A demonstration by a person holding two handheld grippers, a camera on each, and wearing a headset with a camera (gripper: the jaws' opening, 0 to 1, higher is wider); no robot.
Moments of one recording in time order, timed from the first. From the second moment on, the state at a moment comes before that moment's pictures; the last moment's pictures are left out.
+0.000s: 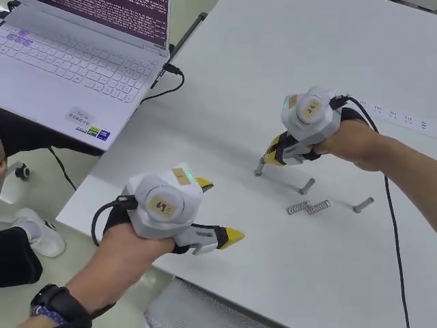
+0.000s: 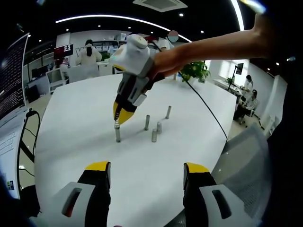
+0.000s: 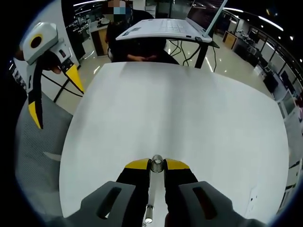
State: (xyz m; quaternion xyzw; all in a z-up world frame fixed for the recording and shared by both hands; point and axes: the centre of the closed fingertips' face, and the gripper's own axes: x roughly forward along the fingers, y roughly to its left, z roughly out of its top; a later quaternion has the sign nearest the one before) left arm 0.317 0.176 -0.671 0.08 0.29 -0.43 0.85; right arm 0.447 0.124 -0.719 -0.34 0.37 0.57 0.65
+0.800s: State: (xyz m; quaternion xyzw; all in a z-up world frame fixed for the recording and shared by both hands) left arm 0.317 0.179 -0.672 0.08 0.29 -0.43 0.85; right arm 0.441 0.135 -0.741 -0.36 0.38 0.58 0.63
